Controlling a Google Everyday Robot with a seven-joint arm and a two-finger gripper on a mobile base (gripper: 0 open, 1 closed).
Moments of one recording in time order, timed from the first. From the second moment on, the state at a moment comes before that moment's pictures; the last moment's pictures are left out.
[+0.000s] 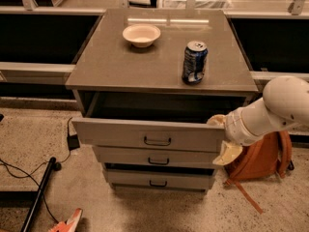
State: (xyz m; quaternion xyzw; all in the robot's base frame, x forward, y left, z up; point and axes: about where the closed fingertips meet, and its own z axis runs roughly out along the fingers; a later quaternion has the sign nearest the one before) arm 0.499 -0.196 0.696 -0.70 0.67 0.07 0.24
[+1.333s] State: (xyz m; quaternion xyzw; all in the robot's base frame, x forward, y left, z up) arm 0.560 -0.199 0.659 -0.67 0.70 0.07 0.22
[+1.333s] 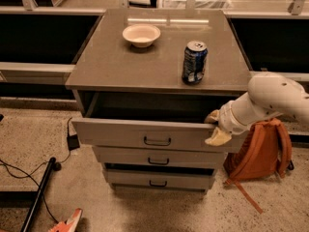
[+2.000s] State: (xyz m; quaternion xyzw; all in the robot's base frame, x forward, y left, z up) arm 0.541 -0.199 0.665 -0.68 0.70 0.08 0.22
